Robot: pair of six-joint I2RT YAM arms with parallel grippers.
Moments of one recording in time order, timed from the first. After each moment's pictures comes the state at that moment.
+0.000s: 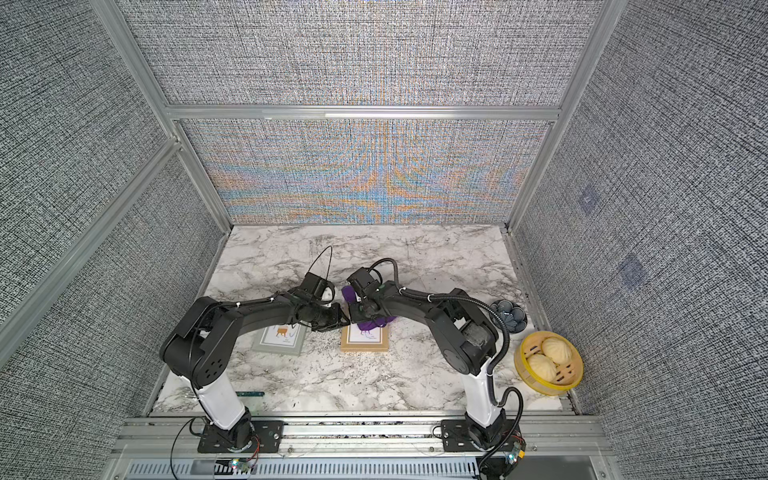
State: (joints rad) left arm -0.54 1.80 0.91 -0.26 0.43 -0.62; right arm 0.75 1.99 1.33 -0.42 -0.06 0.47
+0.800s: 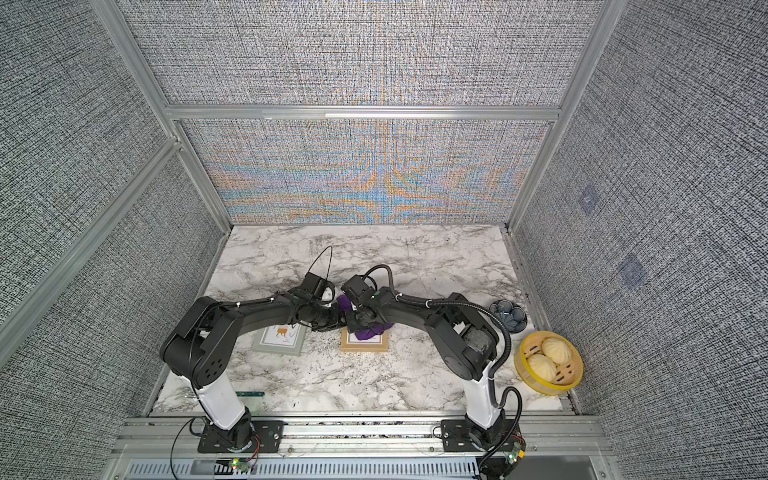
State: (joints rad) left arm -0.54 1.80 0.91 -0.25 0.43 -0.61; right arm 0.81 2.00 1.32 -0.46 -0.04 0.50
